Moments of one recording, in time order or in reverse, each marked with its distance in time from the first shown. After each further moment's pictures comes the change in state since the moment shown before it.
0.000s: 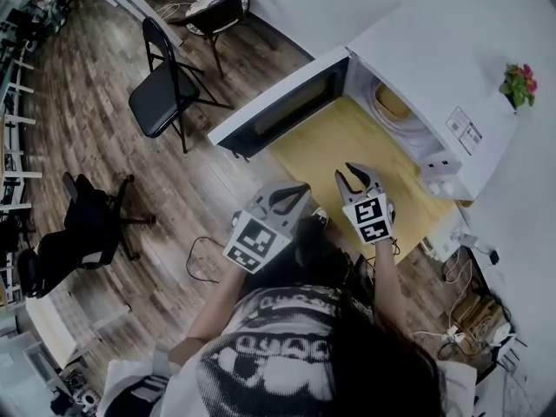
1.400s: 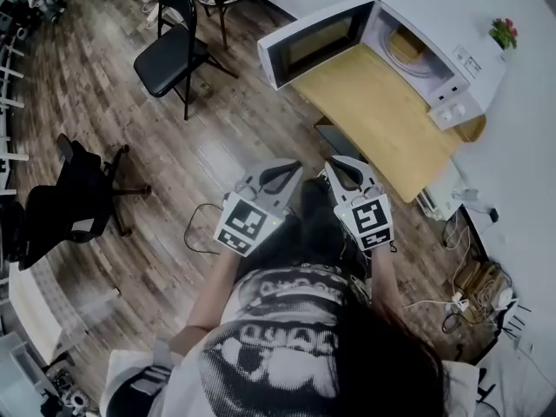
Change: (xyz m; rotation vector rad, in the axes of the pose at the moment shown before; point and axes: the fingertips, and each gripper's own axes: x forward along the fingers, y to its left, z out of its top) left arm -0.198 -0.076 -0.073 0.008 -0.126 0.035; right arm -0.120 0.247 0.051 -0.039 -0.191 0.023
